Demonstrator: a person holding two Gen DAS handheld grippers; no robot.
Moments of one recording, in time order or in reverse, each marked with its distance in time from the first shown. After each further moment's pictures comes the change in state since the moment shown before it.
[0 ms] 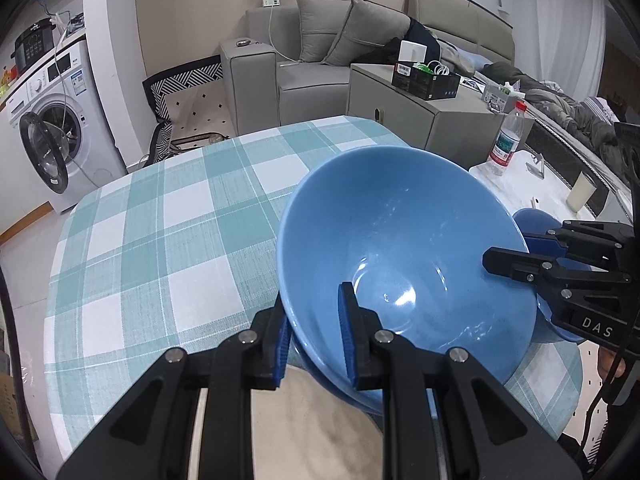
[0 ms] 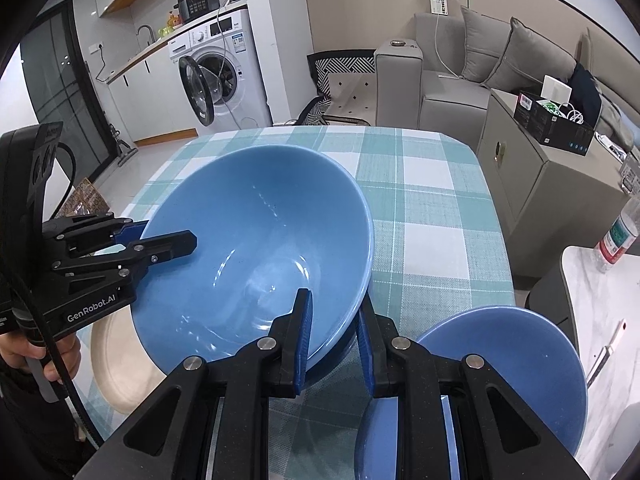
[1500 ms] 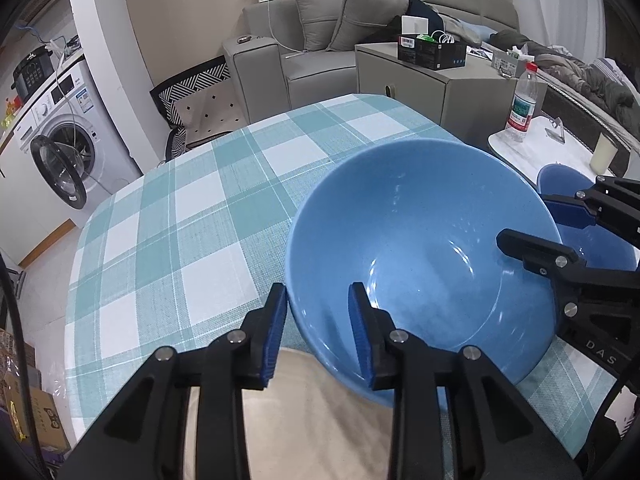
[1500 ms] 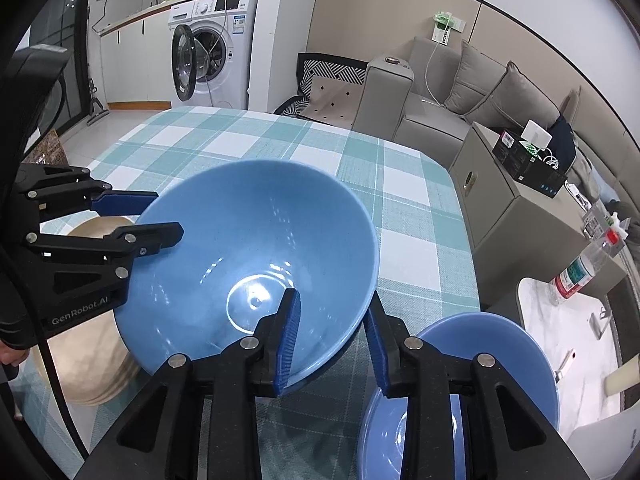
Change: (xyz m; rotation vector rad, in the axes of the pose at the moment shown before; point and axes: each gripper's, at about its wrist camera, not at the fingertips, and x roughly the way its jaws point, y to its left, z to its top) left arm 0.018 -0.014 -0.014 0.093 0.036 0.112; right arm 0.018 0.032 -0.020 -0.161 -0.029 -0.216
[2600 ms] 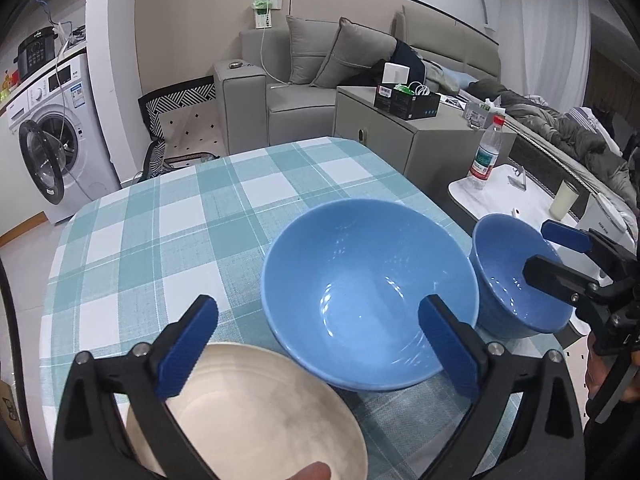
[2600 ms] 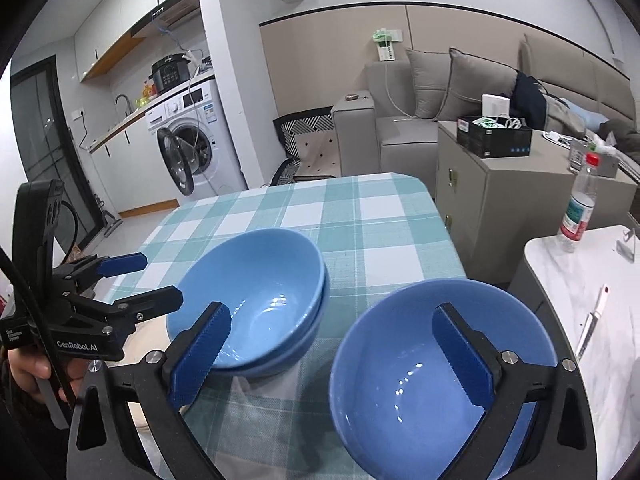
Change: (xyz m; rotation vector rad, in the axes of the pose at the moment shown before) left arm -0.049 0.006 -0.001 -0.095 -0.125 -0.150; right arm -0.075 -0.063 -0.037 0.334 -0.200 0.130
